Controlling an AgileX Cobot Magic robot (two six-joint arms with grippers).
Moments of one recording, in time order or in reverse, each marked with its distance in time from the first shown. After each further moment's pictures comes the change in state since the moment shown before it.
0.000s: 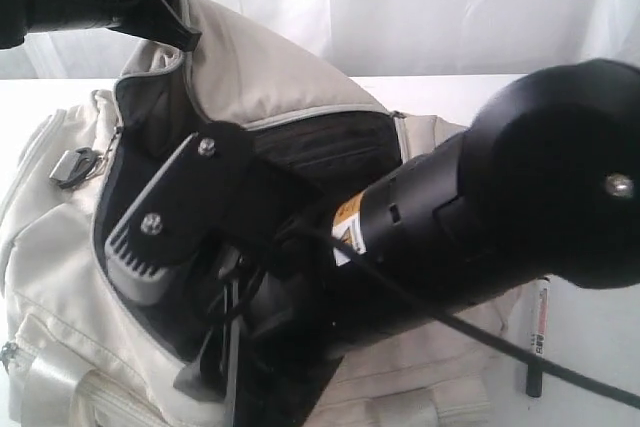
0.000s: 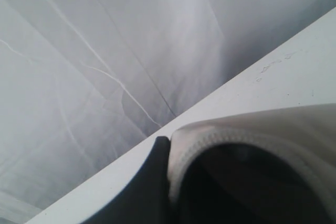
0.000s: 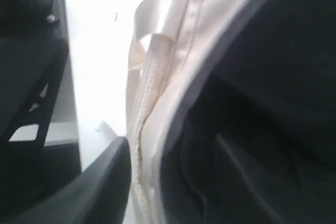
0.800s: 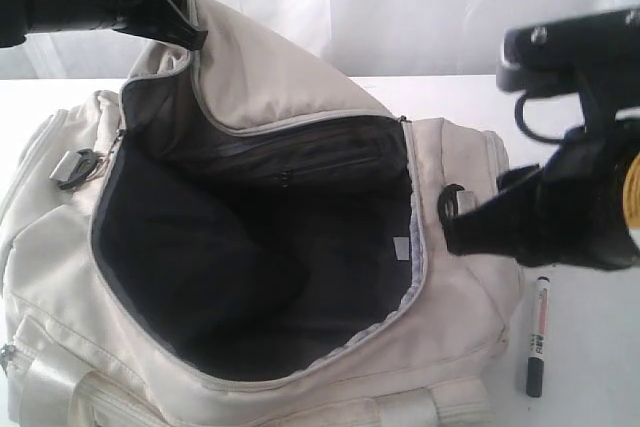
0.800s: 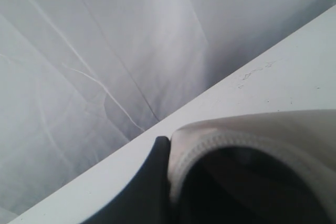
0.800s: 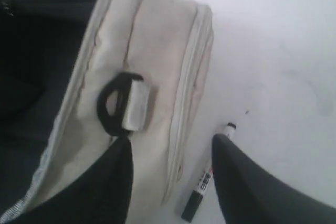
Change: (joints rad) left arm 0.000 0.000 0.000 -0.045 0.049 0.000; right arm -0.076 -0.301 0.171 -1.114 0.350 1.589
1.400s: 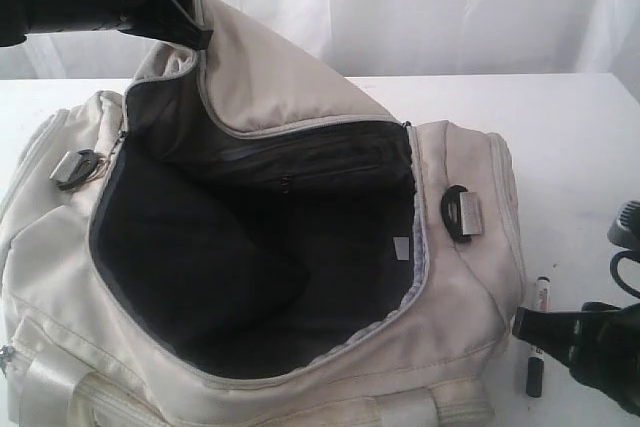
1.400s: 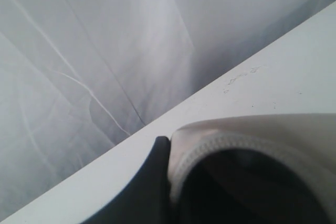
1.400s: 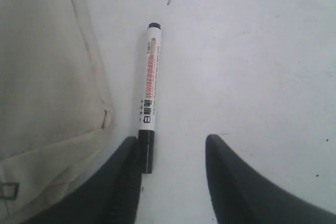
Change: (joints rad) left arm 0.000 0.000 0.000 -0.024 0.043 0.000; right arm 0.000 -0.025 0.440 -0.153 -0.080 0.797
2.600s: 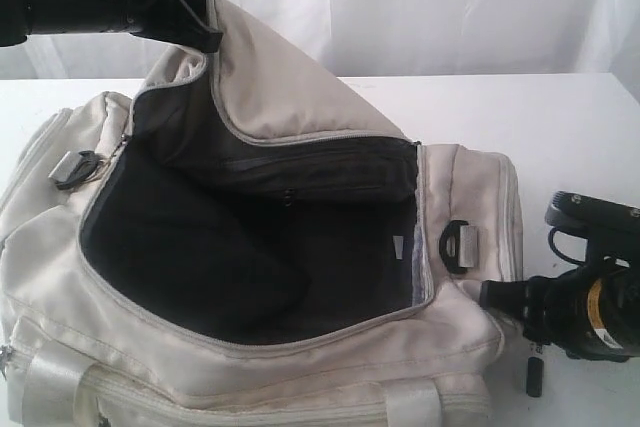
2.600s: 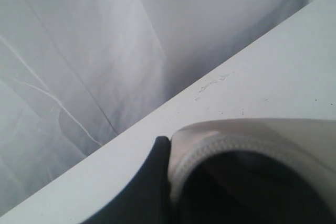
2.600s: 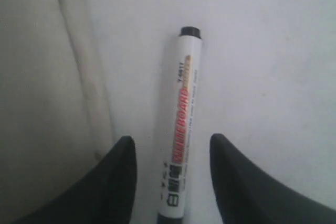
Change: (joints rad) left arm 0.000 0.000 0.000 -0.016 0.092 0.000; right arm -0.571 0.421 -0.054 -0.075 -0.672 -0.328
